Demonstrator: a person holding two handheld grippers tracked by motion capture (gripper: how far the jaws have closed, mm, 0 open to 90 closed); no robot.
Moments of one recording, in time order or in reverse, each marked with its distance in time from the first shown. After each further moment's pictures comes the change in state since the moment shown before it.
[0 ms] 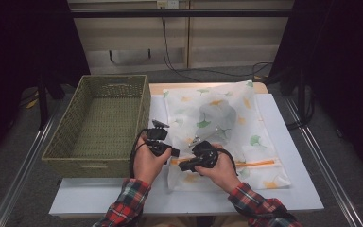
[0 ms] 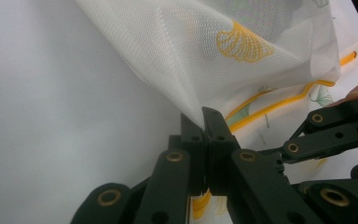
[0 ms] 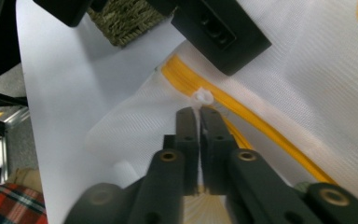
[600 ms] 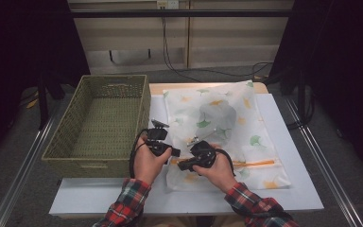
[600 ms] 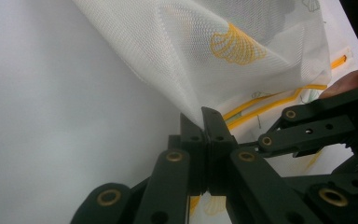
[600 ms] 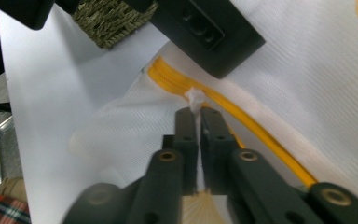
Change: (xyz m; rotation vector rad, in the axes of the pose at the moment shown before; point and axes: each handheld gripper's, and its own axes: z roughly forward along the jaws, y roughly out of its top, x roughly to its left) left arm 0.000 0.000 -0.001 -0.003 -0.014 -0.004; right arm -0.002 0.000 0.007 0.008 -0.026 0.024
